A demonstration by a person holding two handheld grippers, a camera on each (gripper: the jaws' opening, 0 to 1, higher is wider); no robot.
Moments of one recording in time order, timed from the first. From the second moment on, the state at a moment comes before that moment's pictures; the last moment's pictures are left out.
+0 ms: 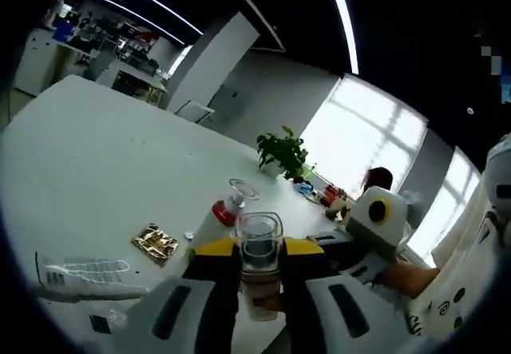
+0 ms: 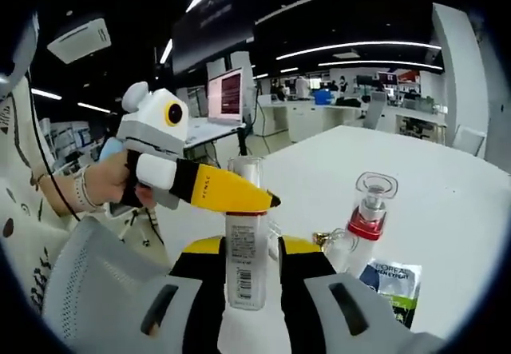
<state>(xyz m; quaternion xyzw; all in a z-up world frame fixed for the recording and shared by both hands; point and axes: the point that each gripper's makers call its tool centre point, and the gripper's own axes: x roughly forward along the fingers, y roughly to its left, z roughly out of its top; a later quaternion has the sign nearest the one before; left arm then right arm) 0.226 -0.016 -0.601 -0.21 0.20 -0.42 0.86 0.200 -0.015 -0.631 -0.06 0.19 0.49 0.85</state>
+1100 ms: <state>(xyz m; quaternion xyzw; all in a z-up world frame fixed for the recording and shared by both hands) 0.161 -0.037 -0.555 -0.14 0.10 -0.65 0.74 0.138 -0.009 -0.616 0.02 0.18 0.68 0.71</state>
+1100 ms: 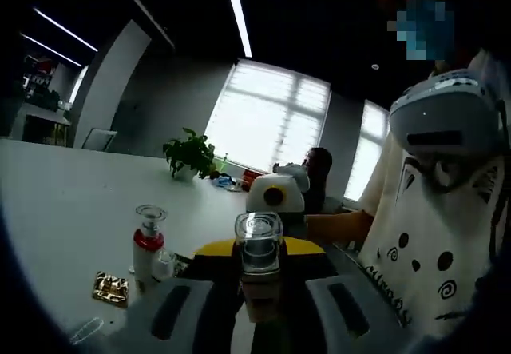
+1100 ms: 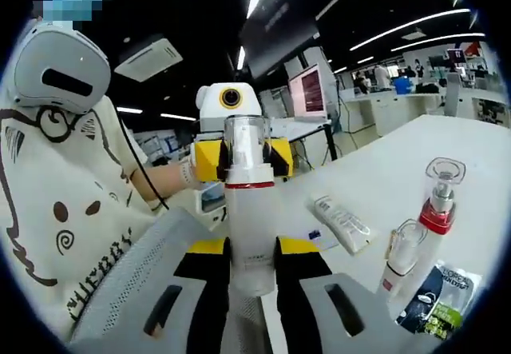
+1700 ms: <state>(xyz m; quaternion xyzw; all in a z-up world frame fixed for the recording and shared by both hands) 0.188 -0.036 -0.568 -0.13 0.09 -0.60 0.79 0.169 -0.014 -0.631 -0.04 0.20 0.57 0.79</state>
